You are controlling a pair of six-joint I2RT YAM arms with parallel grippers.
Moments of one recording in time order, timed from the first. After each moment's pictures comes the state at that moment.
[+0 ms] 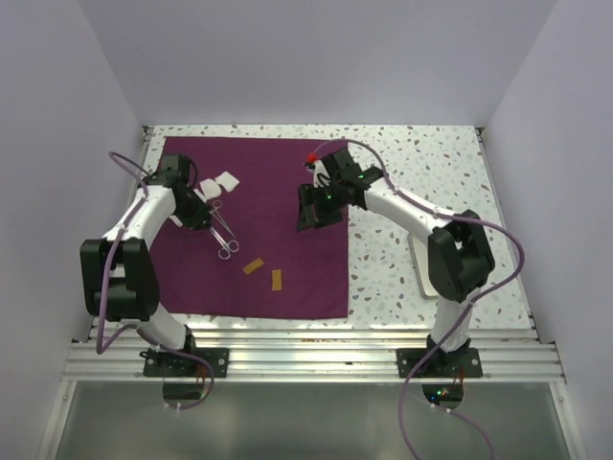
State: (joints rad) left arm 0.02 1.63 1.19 -0.76 -0.01 -0.74; right arm 0.59 1.85 1.51 -0.65 -0.35 0.34
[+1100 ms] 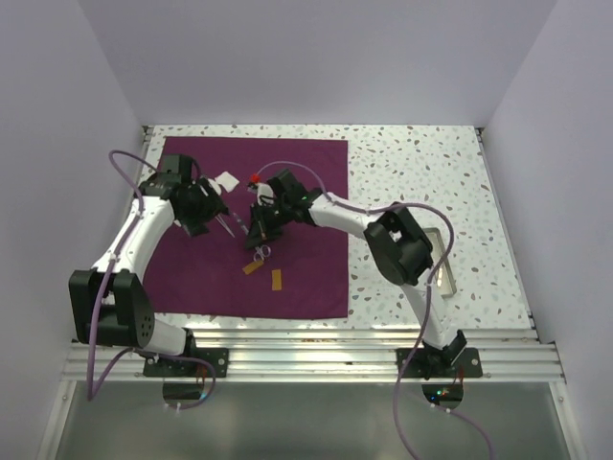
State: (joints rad) left arm -0.05 1.44 1.13 -0.78 0.10 -0.73; right arm 0.81 2.30 1.75 -0.18 -0.71 0.64
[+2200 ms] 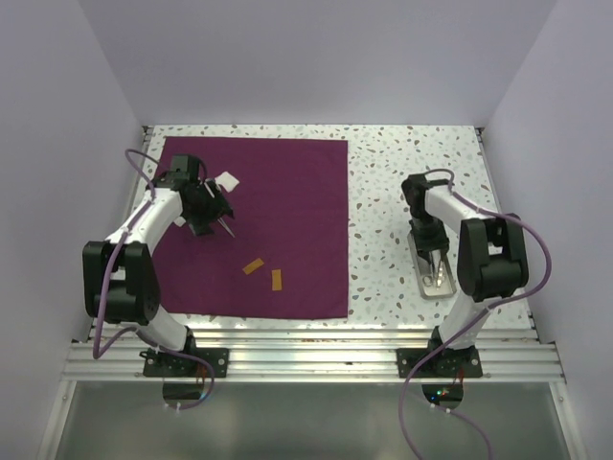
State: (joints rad) left arm -0.04 1.59 1.16 -0.70 0.13 -0.66; right arm 0.14 1.78 1.17 -1.01 0.41 0.13
